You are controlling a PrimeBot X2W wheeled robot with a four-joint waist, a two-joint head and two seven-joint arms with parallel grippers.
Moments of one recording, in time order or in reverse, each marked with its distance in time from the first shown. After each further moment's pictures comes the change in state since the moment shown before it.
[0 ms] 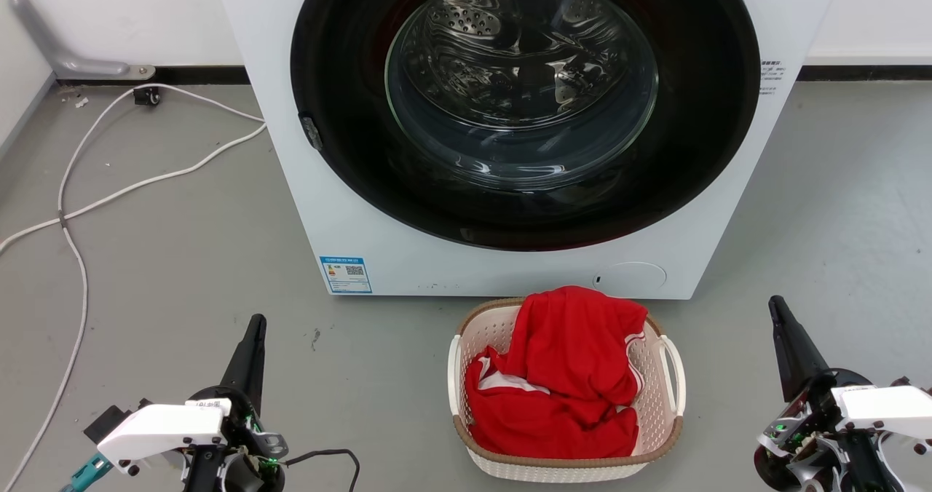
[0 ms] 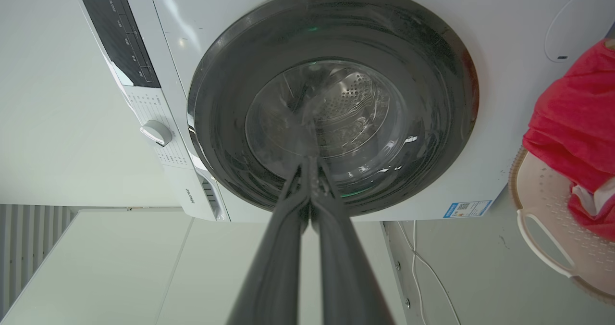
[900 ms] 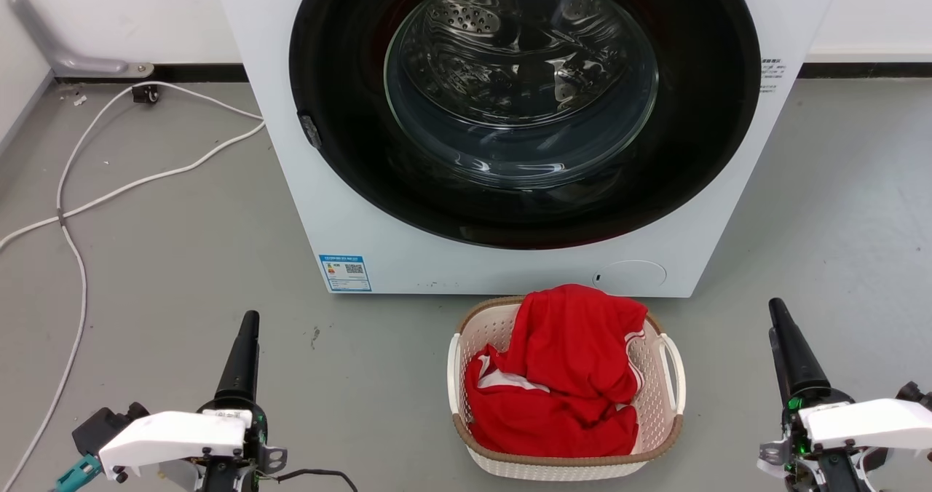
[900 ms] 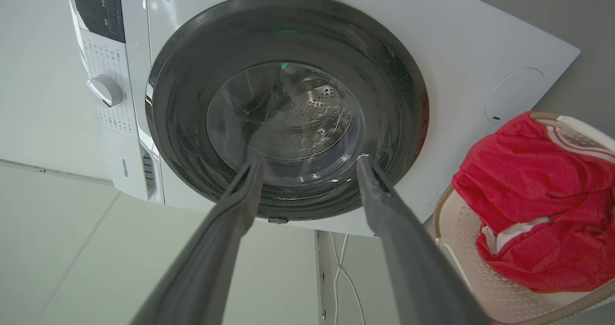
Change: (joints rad) left arm 0.044 -0.004 -0.014 -0.054 0.234 0.025 -0.078; right arm 0.053 0.005 0.023 -0.049 -0.295 0.000 -0.079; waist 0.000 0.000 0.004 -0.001
